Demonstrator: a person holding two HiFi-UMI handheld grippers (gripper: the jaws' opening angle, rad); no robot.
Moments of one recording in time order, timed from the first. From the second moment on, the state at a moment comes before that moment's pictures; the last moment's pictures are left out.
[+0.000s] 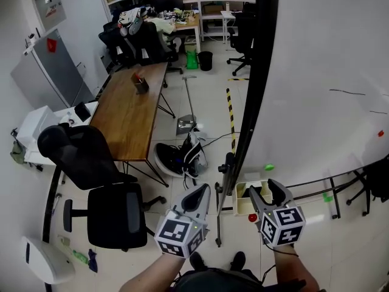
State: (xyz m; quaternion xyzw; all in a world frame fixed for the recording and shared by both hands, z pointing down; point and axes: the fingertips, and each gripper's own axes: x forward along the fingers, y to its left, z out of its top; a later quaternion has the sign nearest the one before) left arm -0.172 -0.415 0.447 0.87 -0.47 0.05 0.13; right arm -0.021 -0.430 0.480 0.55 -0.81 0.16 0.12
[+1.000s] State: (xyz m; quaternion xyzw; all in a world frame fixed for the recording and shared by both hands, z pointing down) left arm -0.187 -0.412 0.520 0.87 -0.46 0.08 0.17; right arm -0.040 -0.452 0.557 0.59 -0.76 0.17 0.22
